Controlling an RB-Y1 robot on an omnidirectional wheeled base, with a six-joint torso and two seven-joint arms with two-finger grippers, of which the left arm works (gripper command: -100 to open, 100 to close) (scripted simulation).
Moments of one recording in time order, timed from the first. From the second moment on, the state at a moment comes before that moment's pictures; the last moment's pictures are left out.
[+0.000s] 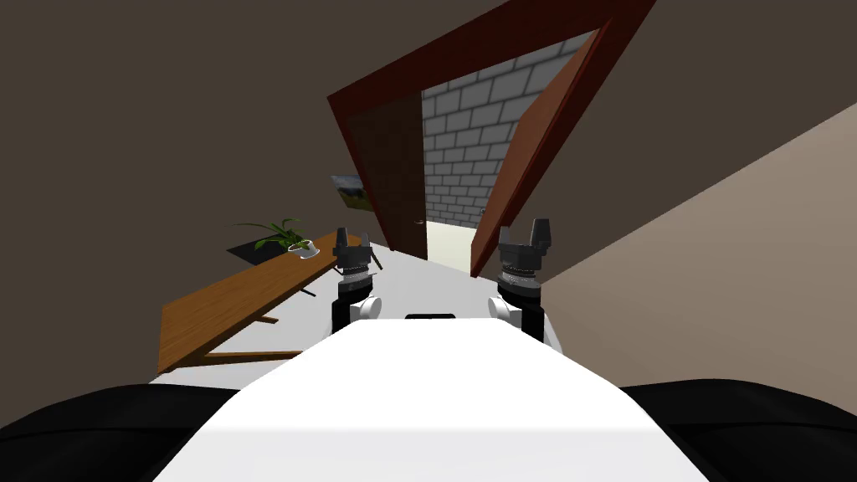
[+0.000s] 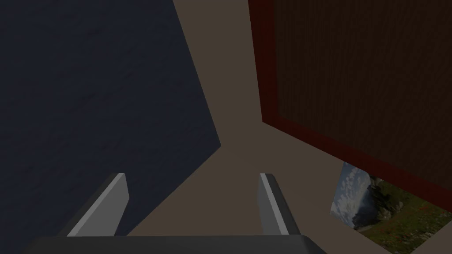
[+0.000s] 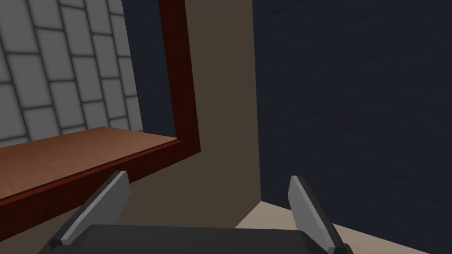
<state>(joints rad) 0.46 0.00 -0.07 -2.29 0.09 -0.51 0.04</state>
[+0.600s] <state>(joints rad) 0.41 0.03 -0.07 -2.17 0.08 -0.53 0.04</state>
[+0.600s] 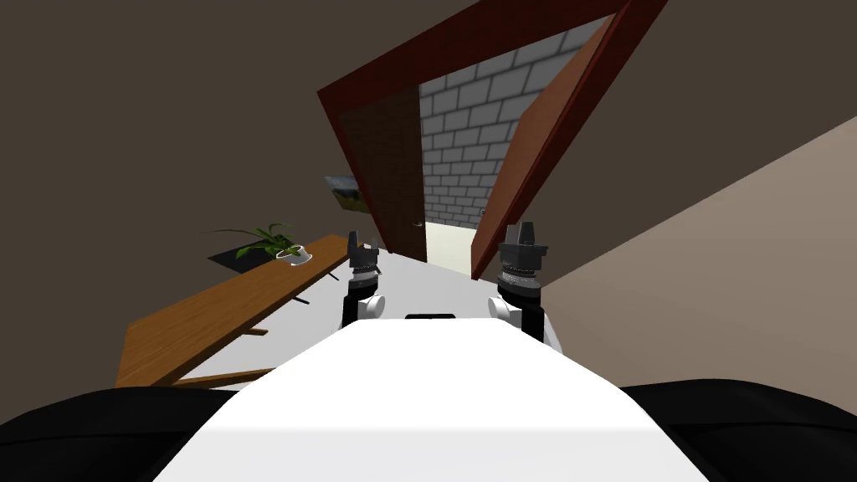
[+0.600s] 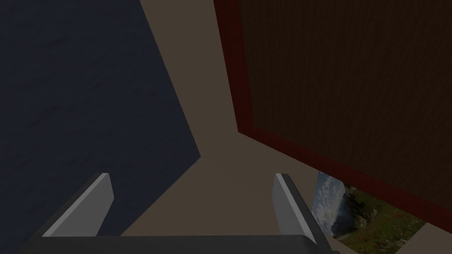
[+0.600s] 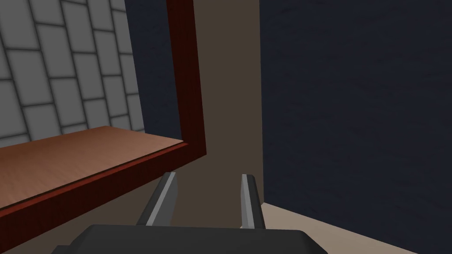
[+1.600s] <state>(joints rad) 0.32 0.06 -0.07 -1.93 0.08 -0.57 0.03</state>
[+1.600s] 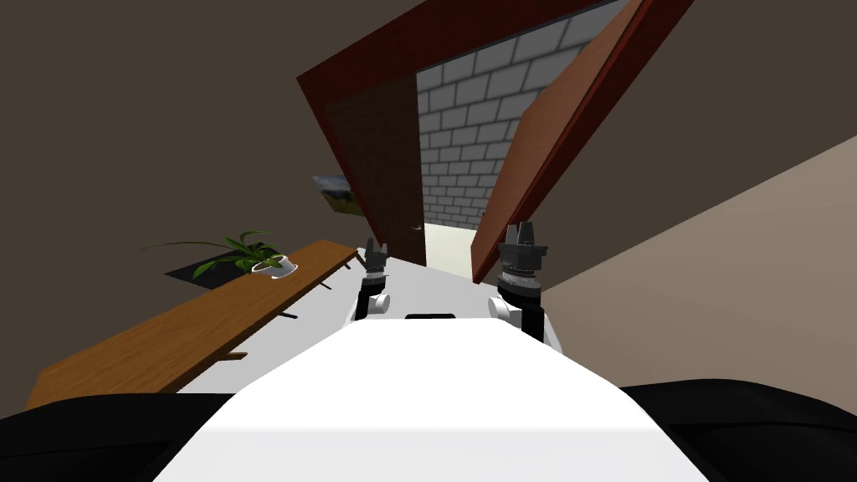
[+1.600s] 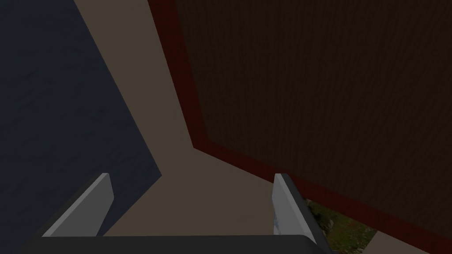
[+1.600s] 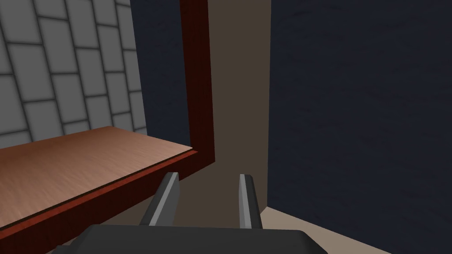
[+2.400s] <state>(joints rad) 0.22 0.07 -0.07 -1.69 0.07 -0.62 0.02</state>
